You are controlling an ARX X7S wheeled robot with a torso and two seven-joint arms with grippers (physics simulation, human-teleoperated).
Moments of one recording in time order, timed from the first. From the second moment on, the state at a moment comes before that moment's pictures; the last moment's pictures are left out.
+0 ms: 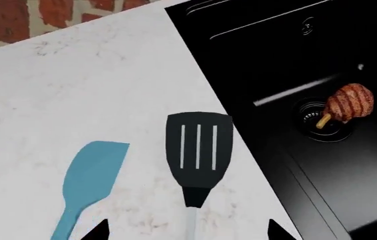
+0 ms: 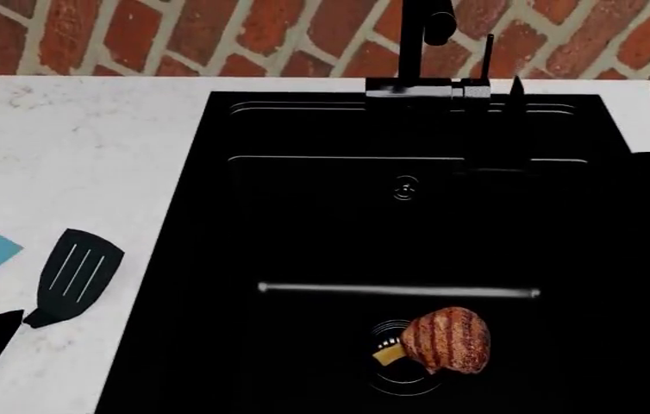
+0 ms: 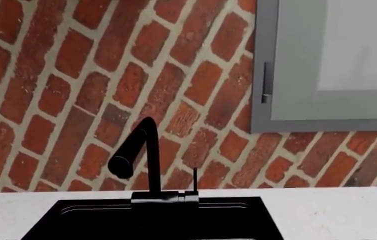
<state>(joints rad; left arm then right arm) -0.97 -0.89 0.22 0.30 -1.78 -1.46 -0.75 0.88 0.45 0.21 -0.62 1.08 1.38 0.61</state>
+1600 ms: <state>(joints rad) -1.28 -0.71 0.57 0.21 -1.41 -1.44 -0.41 0.81 0.48 0.15 -0.56 1.04 1.25 0.58</state>
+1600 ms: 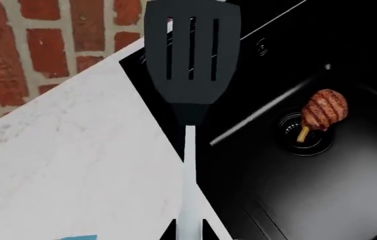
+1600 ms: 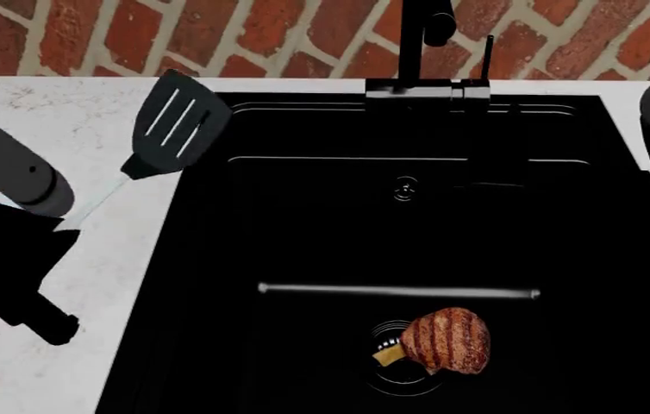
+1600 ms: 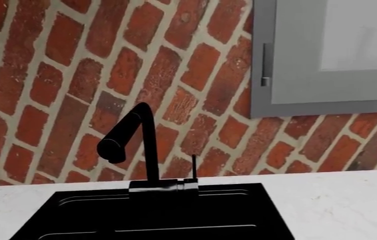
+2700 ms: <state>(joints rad) -1.26 -0.04 1.37 -0.83 -1.22 -0.57 0.17 0.75 0.50 0.14 -0.54 1.02 1.16 0.55</state>
